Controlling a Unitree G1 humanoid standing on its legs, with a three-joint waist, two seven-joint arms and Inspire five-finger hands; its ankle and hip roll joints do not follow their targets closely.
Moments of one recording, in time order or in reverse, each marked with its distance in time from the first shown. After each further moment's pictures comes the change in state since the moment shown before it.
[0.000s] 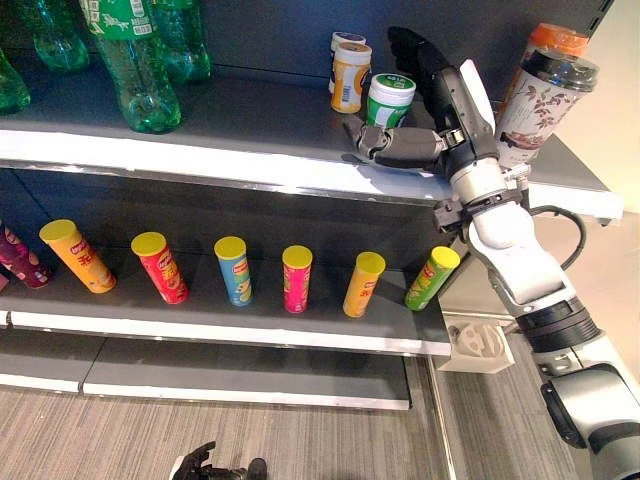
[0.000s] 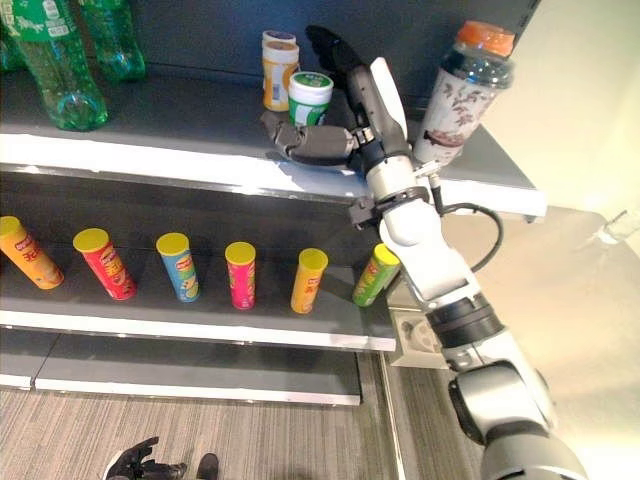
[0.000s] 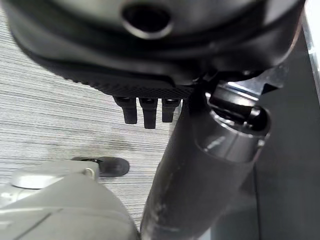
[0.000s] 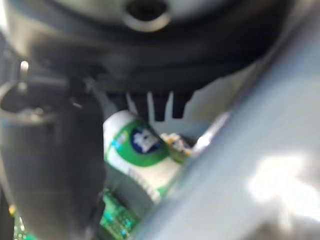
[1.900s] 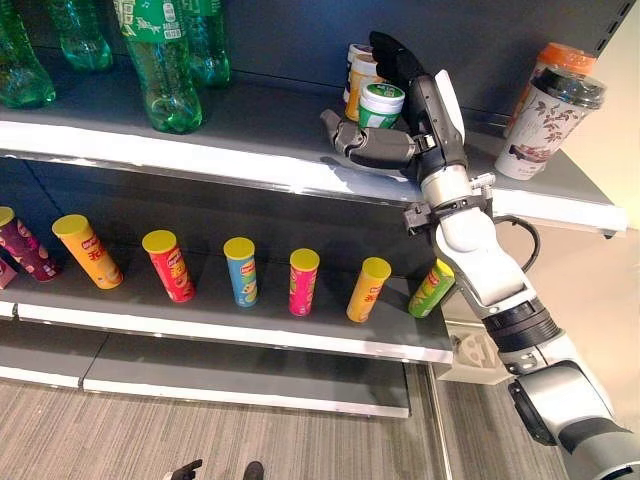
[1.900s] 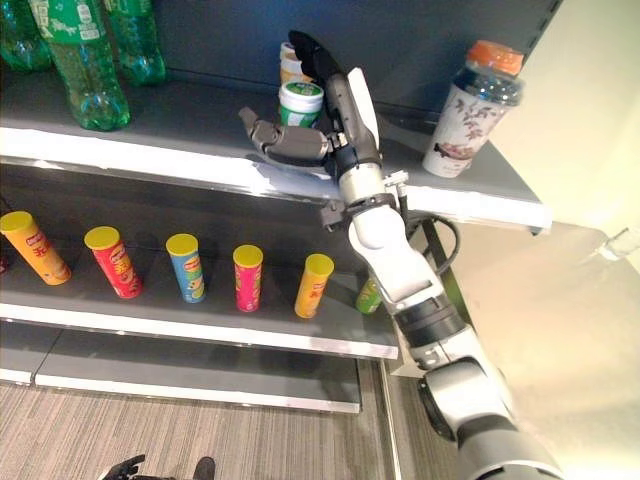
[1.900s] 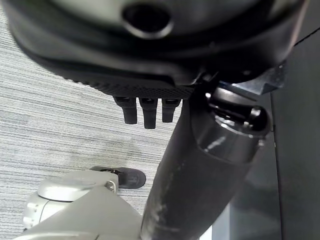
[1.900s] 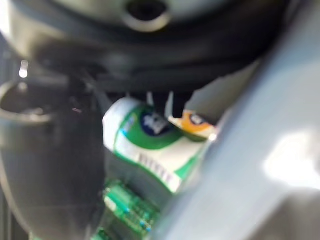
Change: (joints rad) left arm -0.053 -0.001 0.019 0.145 0.003 0.002 0.048; right arm -0.030 0.148 0.012 0.047 -0.022 0.018 -0.069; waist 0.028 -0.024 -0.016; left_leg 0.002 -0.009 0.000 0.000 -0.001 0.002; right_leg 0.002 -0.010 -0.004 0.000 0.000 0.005
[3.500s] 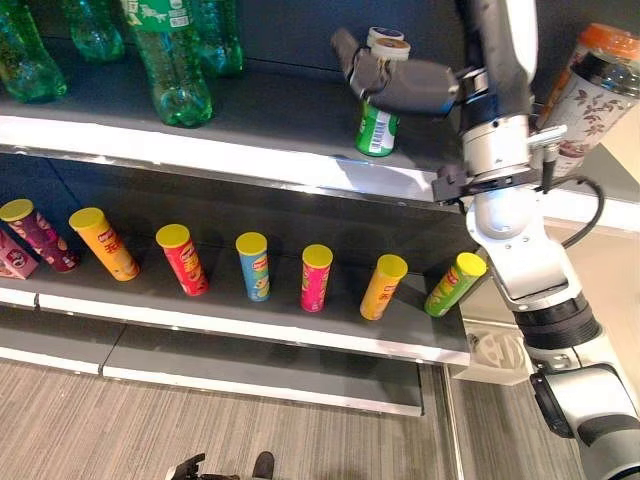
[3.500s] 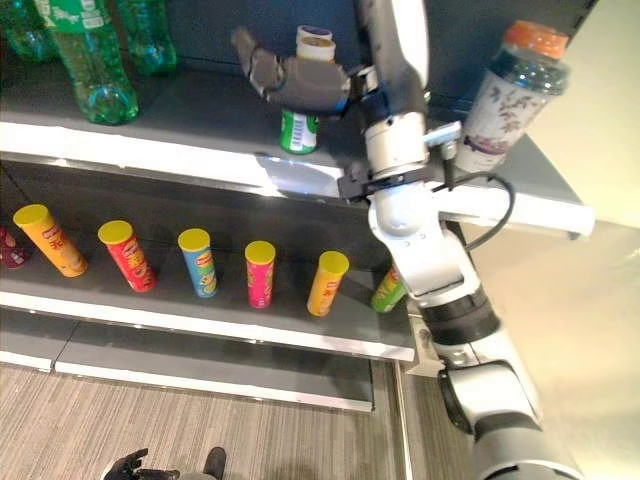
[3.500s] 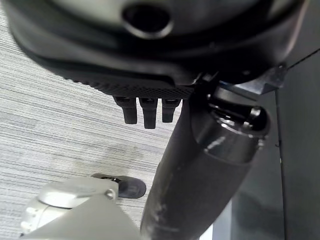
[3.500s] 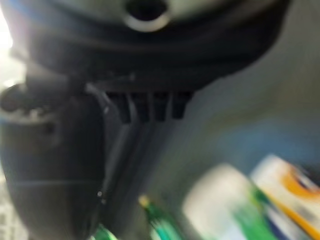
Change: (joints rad) left arm -0.021 -0.023 0.029 -0.003 -0.002 0.002 0.023; right arm -0.017 -0.107 -0.111 -0.320 -0.228 -0.020 -0.086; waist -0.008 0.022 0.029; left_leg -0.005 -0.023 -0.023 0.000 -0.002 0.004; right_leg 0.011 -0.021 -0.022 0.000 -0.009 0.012
